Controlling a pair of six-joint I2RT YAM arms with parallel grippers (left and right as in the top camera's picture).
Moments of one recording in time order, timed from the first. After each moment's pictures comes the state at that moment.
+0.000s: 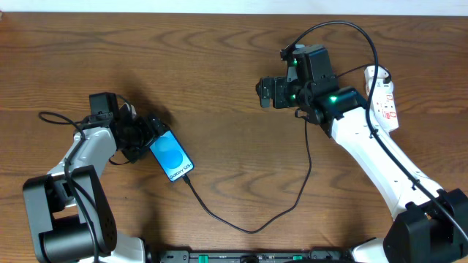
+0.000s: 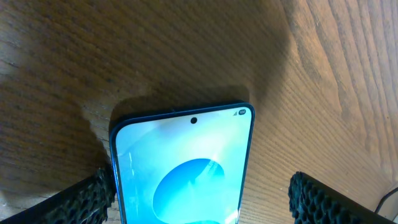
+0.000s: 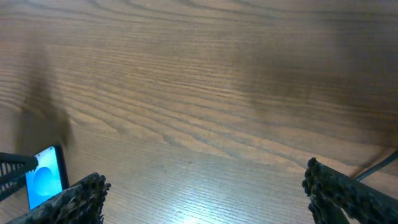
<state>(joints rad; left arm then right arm) 0.22 1.70 0.86 -0.48 0.43 -0.48 0.39 1.63 1.28 -0.49 -0.12 0.30</state>
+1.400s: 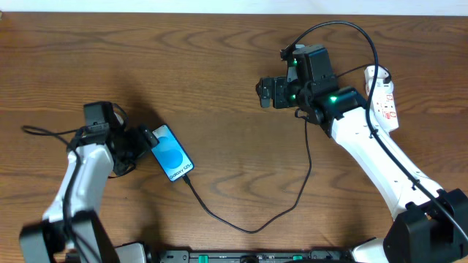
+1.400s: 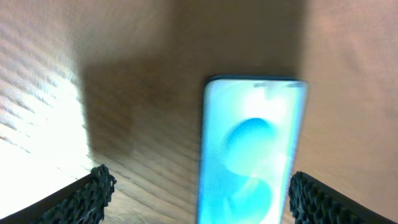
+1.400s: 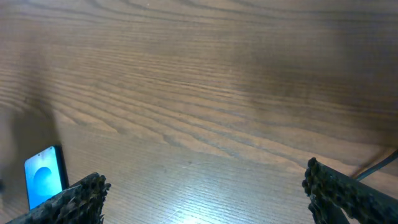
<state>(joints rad) 0.22 1.43 0.80 -0.60 0.23 -0.47 0.39 1.63 1.28 -0.49 -0.12 0.30</state>
